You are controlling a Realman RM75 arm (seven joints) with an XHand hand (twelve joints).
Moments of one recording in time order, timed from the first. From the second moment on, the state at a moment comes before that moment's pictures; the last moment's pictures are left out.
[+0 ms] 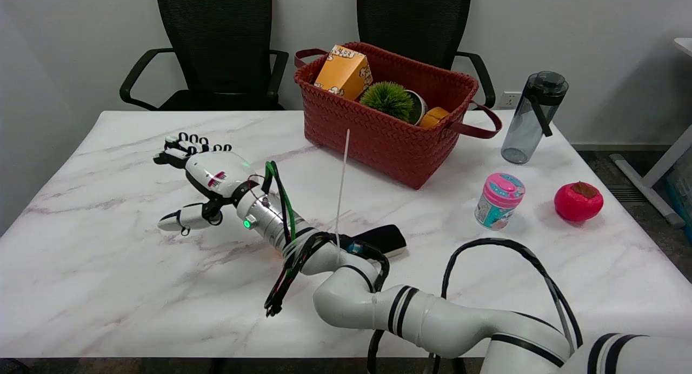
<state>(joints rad) 0.54 -1.70 -2.28 0.80 0.51 0.47 0.23</state>
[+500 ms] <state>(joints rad) 0.52 -1.70 -2.28 0.82 0.51 0.45 0.23</state>
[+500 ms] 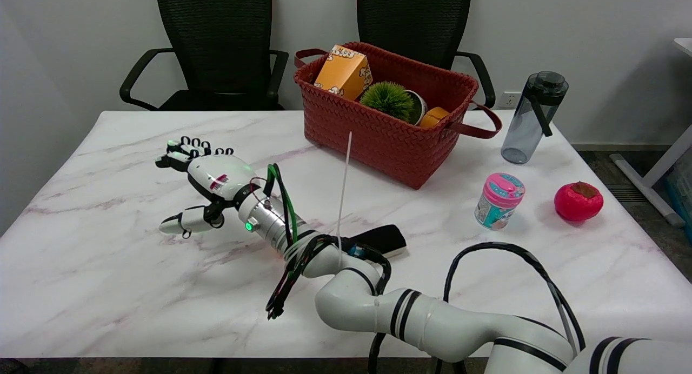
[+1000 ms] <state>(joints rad) 0.50 -1.68 -2.26 0.83 0.52 0.45 0.23</state>
